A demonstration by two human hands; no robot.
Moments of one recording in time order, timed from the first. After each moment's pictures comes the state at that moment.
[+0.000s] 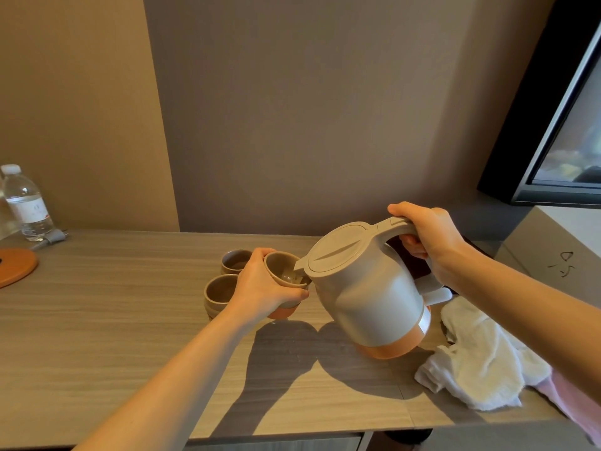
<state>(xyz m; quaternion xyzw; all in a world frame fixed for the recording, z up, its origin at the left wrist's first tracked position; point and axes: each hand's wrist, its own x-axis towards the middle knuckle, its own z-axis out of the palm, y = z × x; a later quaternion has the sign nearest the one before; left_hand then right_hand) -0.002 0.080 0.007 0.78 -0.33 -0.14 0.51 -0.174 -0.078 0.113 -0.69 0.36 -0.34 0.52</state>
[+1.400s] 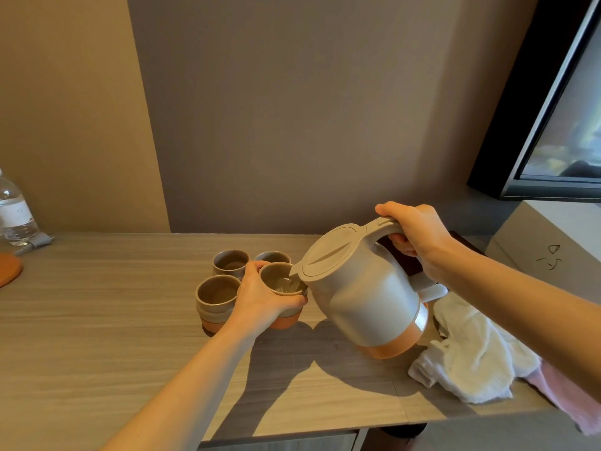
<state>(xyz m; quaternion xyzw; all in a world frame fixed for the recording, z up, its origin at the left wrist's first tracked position) -0.008 0.069 -0.017 0.78 -0.28 -0.16 0.54 -0.171 -0.076 0.114 -0.72 0.36 -0.33 0.49</state>
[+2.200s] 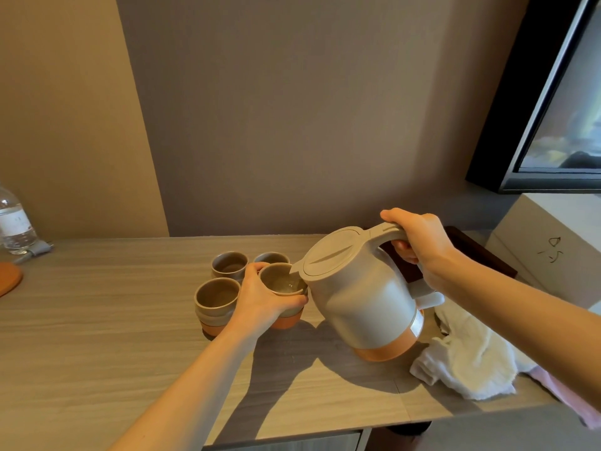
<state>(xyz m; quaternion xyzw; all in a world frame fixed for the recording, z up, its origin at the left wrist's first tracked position) -0.008 0.065 -0.019 0.77 -0.27 -0.17 0.55 -0.180 -0.080 0.098 -0.68 0.37 -0.35 0.53</state>
